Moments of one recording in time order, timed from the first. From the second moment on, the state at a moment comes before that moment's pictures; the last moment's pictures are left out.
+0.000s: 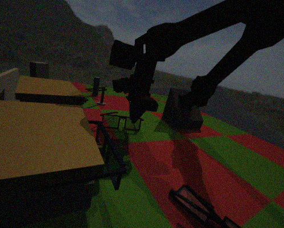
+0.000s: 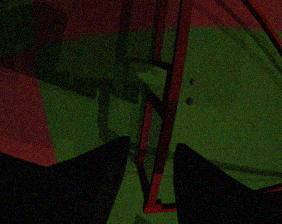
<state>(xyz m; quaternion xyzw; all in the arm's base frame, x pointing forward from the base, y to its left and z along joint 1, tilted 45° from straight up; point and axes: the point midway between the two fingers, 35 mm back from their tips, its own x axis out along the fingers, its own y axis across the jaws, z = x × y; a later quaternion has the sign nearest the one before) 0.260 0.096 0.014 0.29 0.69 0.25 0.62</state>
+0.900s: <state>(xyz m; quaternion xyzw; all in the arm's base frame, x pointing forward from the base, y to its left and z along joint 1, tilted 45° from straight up) 0.256 0.102 0.003 0.29 0.69 0.24 0.61</state>
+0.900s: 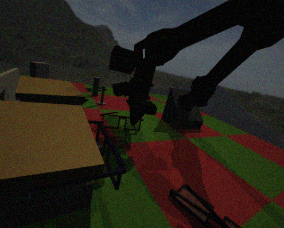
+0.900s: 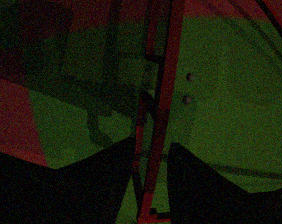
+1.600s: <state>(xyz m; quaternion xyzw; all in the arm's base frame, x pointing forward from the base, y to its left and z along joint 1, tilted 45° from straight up) 0.256 0.093 0.009 0.29 0.70 0.24 0.61</state>
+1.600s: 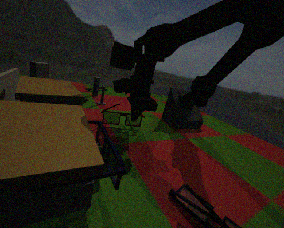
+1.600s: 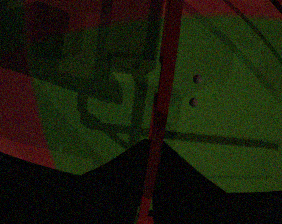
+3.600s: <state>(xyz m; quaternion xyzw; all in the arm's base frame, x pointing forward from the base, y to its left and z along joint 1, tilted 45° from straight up) 0.283 -0.100 -0.052 0.29 0.69 0.24 0.62</state>
